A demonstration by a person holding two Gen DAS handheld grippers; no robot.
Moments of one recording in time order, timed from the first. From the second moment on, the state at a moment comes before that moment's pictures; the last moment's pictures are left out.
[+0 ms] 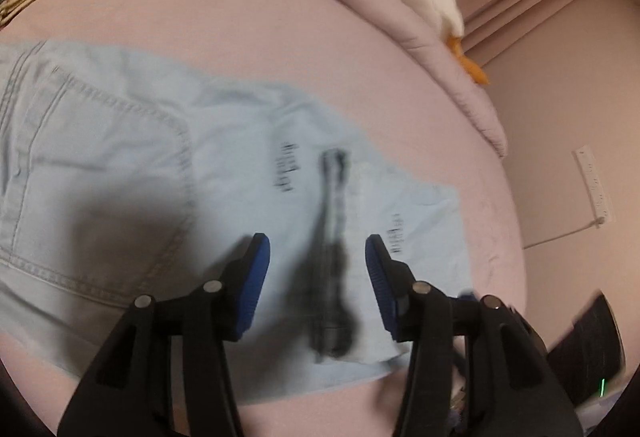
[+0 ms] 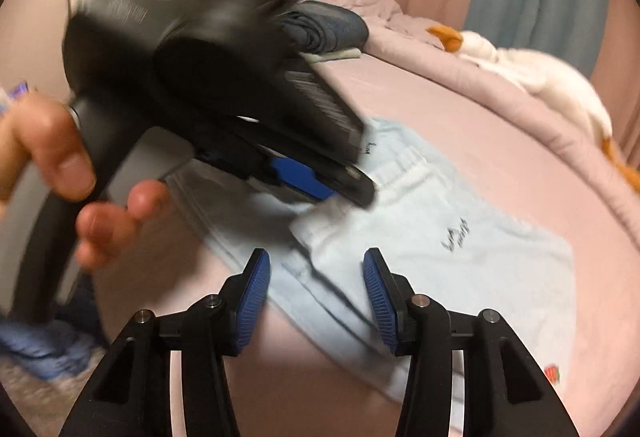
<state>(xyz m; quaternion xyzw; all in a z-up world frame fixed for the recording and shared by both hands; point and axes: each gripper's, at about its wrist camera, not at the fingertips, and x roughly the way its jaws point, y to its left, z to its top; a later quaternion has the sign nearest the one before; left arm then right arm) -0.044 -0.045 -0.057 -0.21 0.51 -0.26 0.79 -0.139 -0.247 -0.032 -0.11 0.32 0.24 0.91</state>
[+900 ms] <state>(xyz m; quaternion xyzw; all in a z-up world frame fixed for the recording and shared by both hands) -0.067 -0.075 -0.094 -0.15 0.53 -0.29 0.78 -0.092 -0.289 -0.005 0.03 0.39 0.17 0.90</state>
